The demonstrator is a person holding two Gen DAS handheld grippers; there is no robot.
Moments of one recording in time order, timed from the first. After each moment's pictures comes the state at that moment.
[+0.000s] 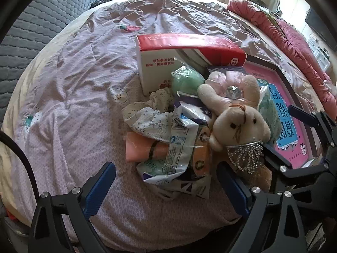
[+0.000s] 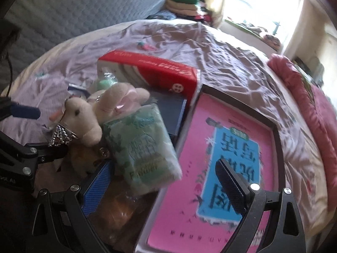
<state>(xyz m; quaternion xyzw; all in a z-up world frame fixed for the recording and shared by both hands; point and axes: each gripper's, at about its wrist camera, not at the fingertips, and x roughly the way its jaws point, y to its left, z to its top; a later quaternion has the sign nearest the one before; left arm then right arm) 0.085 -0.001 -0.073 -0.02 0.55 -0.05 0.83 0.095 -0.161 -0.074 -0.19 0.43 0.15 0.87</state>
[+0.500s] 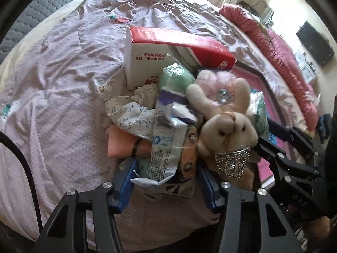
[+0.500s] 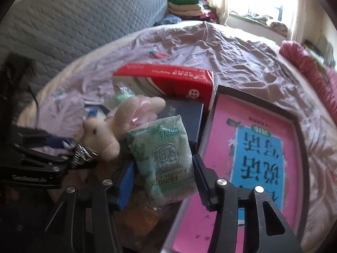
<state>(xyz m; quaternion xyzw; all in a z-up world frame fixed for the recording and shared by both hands) 0.089 0.016 -0.077 -0.10 0.55 -0.12 0.82 0.093 -0.175 -0.060 -0.06 0.44 0.20 0.87</state>
